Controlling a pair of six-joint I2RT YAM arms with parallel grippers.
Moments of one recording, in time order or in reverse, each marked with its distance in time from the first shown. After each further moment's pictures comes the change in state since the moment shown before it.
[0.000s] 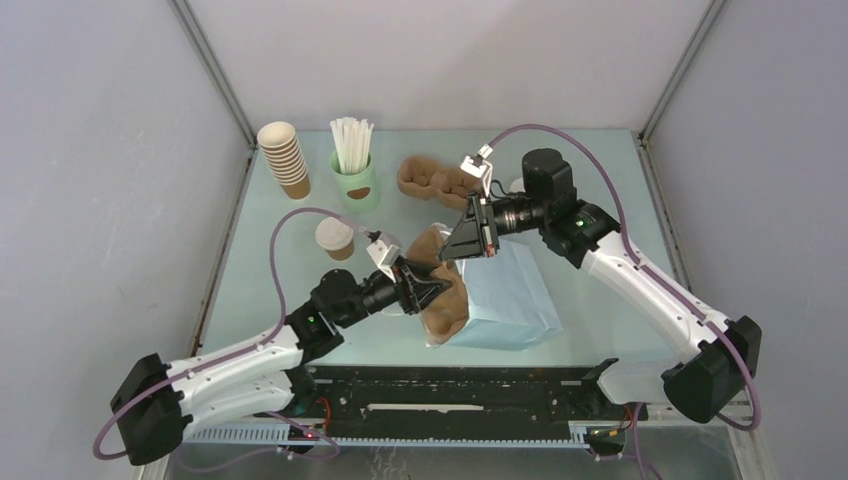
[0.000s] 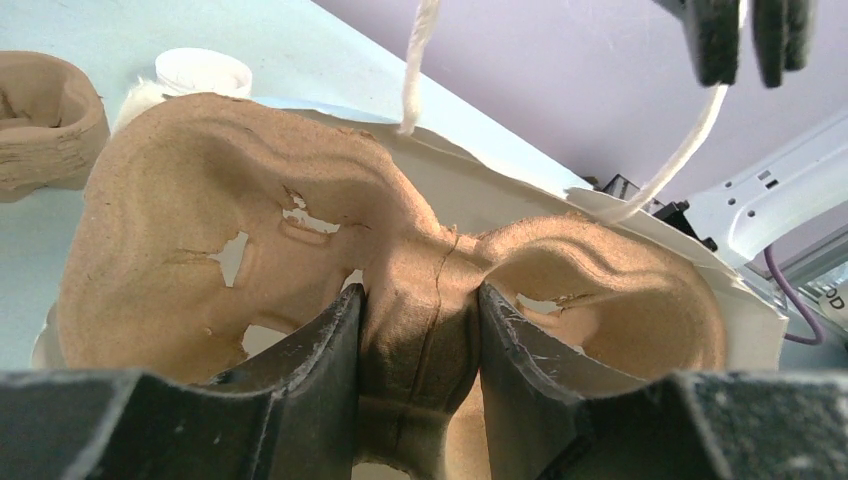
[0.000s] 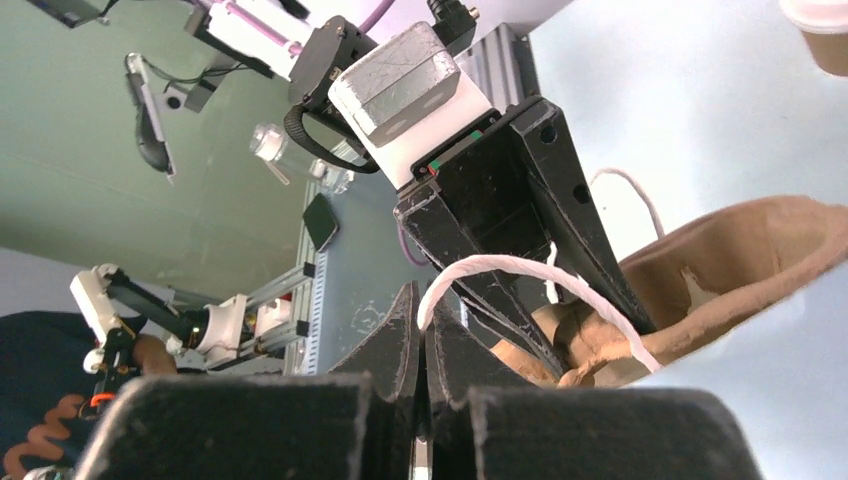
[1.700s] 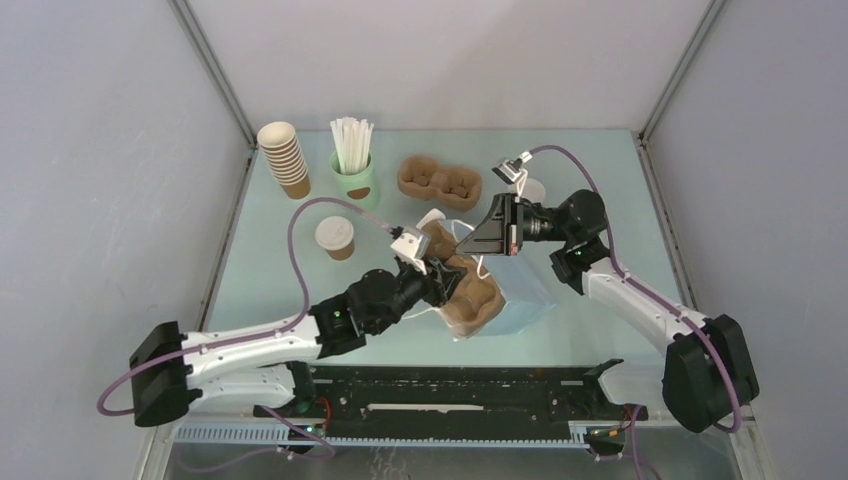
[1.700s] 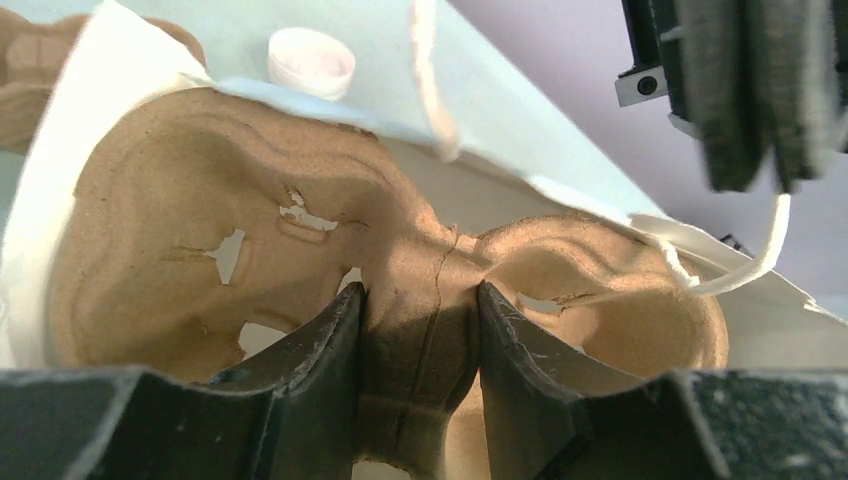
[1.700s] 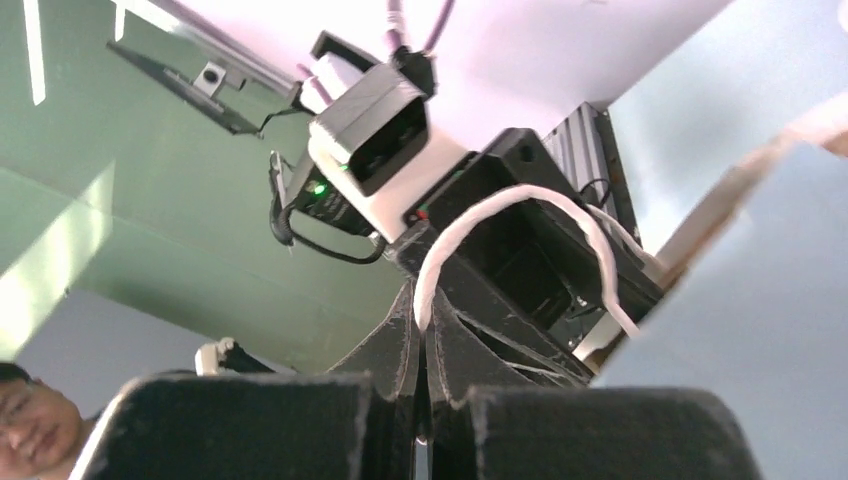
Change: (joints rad) left arm -0.230 0.122 0.197 -0.175 -0.509 -0.027; right arm -0.138 -0.032 -0.434 1.077 -0.103 0.777
